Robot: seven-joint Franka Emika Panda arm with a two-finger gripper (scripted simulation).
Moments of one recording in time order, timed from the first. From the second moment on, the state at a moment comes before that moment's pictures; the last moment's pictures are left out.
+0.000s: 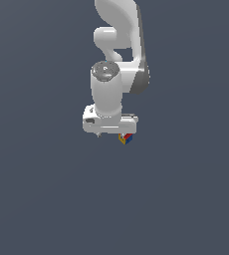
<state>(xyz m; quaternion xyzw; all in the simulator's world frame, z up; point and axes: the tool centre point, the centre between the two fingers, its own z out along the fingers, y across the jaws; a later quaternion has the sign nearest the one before) -0.010 -0.016 0.161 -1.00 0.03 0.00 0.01</state>
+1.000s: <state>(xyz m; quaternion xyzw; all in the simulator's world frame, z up) -0.019 -0.041 0.150 -1.00 0.02 0.02 0.00</state>
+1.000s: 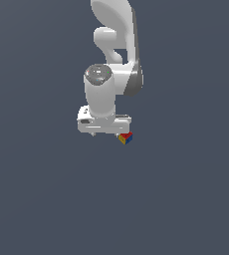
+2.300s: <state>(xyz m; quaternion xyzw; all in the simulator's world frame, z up) -0.083 0.047 0.090 -0.95 -0.31 0.00 0.00</state>
